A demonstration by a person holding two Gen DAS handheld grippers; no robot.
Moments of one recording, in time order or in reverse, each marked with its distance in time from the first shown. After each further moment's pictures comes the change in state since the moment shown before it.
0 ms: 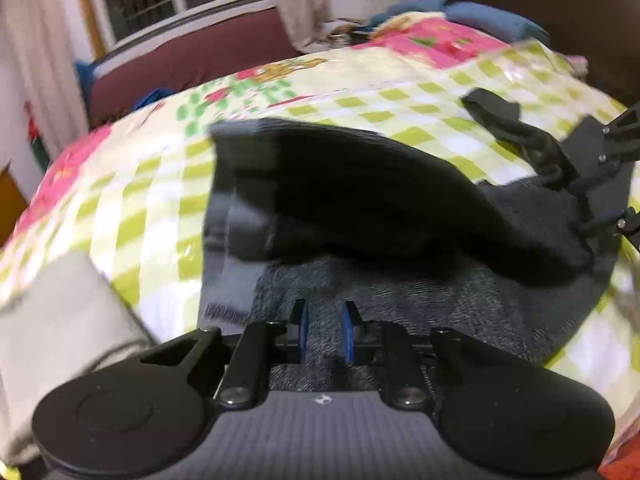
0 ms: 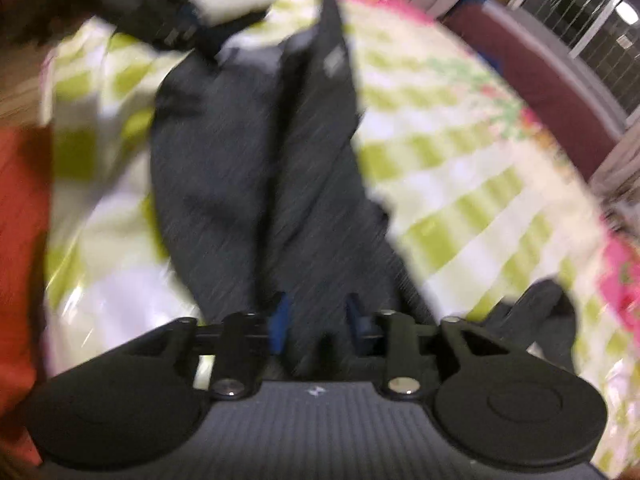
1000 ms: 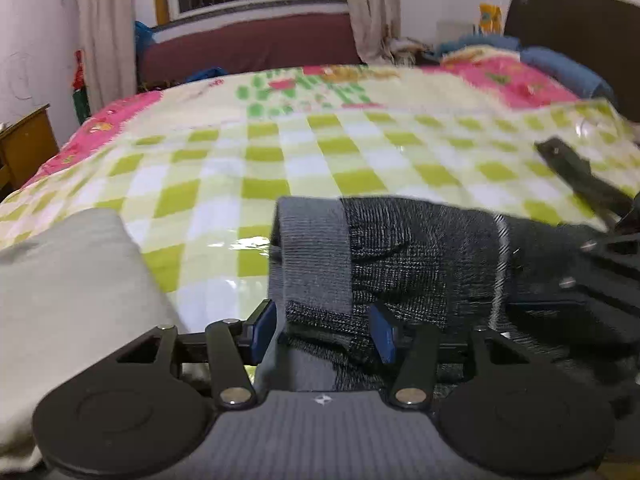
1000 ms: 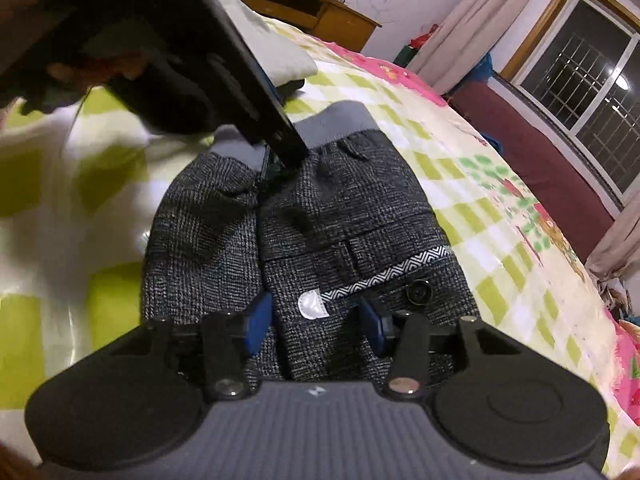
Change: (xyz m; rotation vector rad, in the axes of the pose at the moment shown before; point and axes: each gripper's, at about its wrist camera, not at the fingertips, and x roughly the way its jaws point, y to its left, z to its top) left arm 0.059 0.062 -0.003 -0.170 -0.040 0.048; right arm 0.094 0.088 0.086 -0.092 -0.181 -0.058
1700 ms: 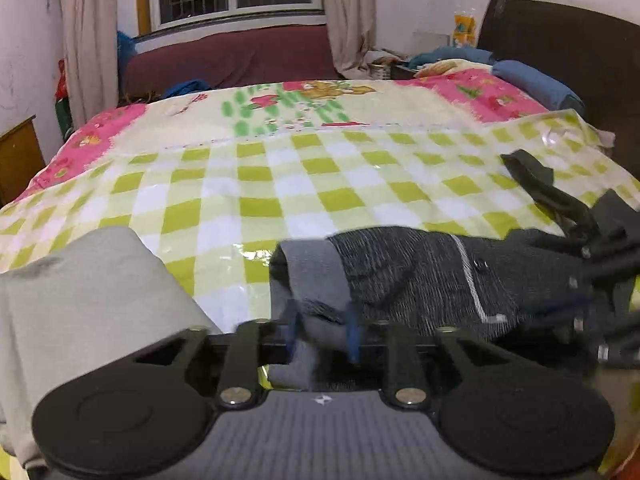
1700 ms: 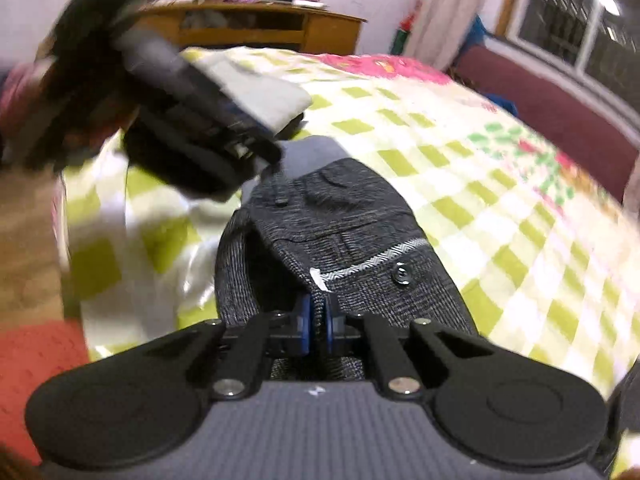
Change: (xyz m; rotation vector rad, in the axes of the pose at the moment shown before) left arm -0.067 0.018 -0.001 0.015 -0.032 -0.080; right arm -0.066 -0.050 0.011 0.345 0.002 0.227
